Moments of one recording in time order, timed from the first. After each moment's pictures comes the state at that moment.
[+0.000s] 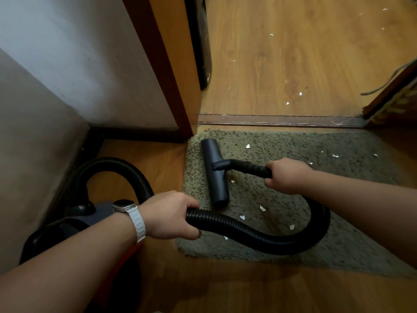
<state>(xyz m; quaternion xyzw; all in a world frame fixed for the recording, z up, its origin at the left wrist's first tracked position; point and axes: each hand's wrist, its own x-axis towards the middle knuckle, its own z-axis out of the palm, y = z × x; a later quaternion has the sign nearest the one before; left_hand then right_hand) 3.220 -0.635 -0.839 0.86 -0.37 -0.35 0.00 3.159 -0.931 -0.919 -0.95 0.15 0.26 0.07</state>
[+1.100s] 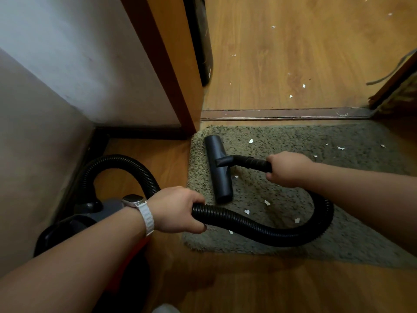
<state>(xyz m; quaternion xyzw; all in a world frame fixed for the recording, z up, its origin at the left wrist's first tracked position) 3.220 -0.639 -0.841 0.85 -0.40 -0.33 -0.02 3.161 -0.927 -0.919 -0.95 0.14 0.26 0.07</state>
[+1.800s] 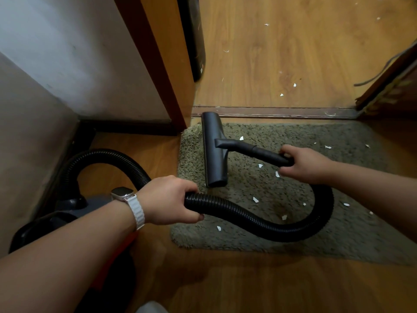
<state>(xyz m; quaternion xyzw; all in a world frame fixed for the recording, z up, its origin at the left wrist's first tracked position) 3.220 -0.648 -0.840 0.86 -0.42 -0.28 0.01 3.120 -0.983 -0.914 -0.93 0.19 0.19 0.24</state>
